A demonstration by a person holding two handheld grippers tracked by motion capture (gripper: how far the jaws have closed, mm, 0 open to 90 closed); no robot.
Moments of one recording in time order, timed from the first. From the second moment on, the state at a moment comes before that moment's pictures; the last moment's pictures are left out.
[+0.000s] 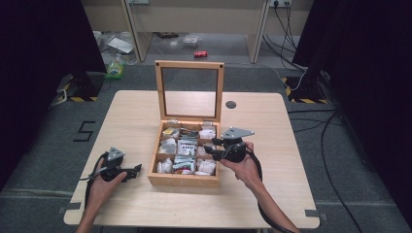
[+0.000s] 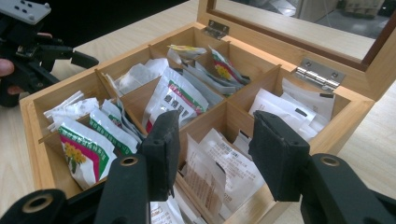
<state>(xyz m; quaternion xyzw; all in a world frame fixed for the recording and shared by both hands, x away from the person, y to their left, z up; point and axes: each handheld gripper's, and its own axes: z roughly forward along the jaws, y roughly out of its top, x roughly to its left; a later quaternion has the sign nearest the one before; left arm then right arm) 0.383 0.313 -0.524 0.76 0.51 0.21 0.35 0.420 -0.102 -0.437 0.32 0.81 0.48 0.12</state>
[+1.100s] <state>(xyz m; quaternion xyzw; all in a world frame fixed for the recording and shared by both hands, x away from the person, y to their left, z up) 0.383 0.313 -0.524 0.76 0.51 0.22 0.35 0.435 -0.088 -0.450 0.28 0.86 0.41 0.12</state>
